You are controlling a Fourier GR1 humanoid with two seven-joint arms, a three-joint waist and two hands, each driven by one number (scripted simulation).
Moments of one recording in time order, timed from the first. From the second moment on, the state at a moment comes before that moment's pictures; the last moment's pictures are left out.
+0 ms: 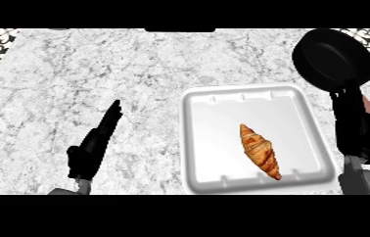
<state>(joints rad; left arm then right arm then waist) -0.01 0.24 -0.26 -1.45 0.10 0.12 -0.06 -0.11 -0.37 -0.05 -1.35 -0.46 -0.27 -0.13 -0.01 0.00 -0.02</state>
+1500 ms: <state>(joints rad) -0.30 0.26 -0.03 -1.51 0.21 0.18 0.00 -0.82 -0.94 0.70 -1.57 0.37 0.55 -0.64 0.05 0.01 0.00</state>
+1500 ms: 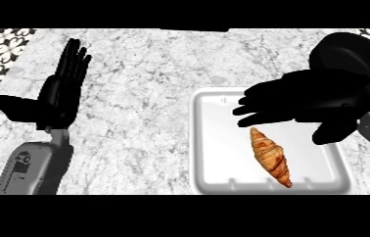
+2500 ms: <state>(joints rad) -0.26 0.25 0.02 -1.53 0.19 0.17 0.01 -0.76 -0.83 0.90 -1.46 0.72 0.47 -0.67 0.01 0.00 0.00</state>
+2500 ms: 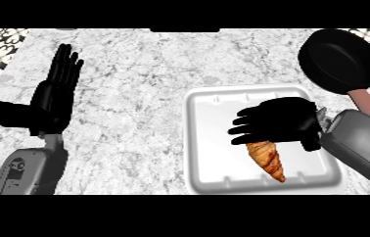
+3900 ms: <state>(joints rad) -0.28 0.24 0.08 -1.53 0.17 0.11 0.04 -0.55 -0.57 0.79 -1.25 1.10 0.33 -0.79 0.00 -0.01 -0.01</state>
